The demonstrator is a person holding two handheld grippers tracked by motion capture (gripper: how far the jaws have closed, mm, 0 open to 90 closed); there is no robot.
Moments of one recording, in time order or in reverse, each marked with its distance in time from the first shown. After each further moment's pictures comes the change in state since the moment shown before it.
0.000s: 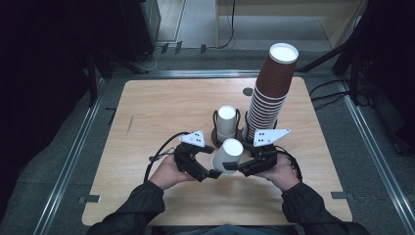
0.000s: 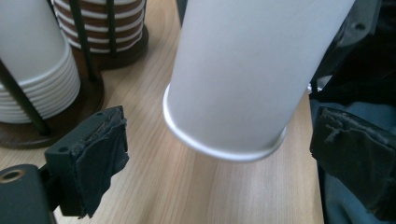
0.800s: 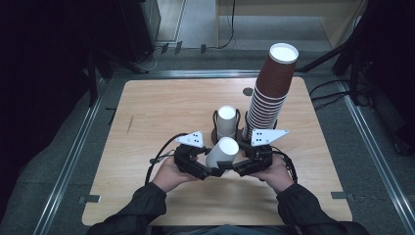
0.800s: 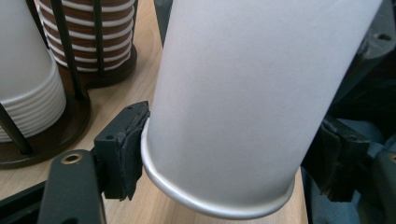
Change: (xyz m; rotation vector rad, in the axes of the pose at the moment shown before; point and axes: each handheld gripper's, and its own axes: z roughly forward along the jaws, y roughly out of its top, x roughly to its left) left arm -0.004 -0.001 -0.003 -0.078 -0.049 -0.010; right arm 0.006 0.006 0.009 -0.083 0.036 0.012
